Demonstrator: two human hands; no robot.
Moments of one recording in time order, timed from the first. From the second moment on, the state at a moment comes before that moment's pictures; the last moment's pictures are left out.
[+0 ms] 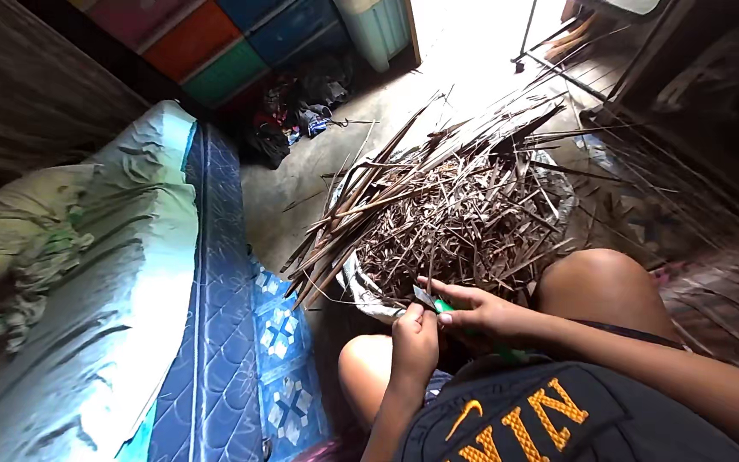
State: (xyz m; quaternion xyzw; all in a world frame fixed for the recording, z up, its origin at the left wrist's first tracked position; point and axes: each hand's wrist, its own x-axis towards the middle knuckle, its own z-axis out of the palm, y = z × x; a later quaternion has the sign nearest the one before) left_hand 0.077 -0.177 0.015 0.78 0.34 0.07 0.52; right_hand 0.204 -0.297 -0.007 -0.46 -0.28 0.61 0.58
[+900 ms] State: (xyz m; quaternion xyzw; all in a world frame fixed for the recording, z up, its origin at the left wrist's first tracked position) left_hand 0.060 -0.174 0.007 0.60 0.25 0.00 0.76; right_hand 0.290 -0.288 0.012 -0.61 -0.19 0.47 0.61
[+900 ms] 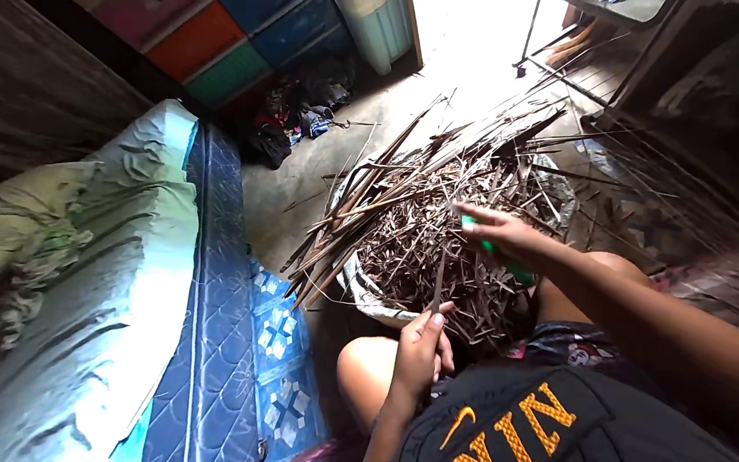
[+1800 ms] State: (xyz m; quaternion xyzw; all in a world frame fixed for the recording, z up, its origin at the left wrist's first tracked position) left_hand 0.075 -0.187 -0.006 0.88 0.30 0.07 0.36; right_hand 0.239 -0.278 -0.021 -0.66 -0.21 0.43 0.58
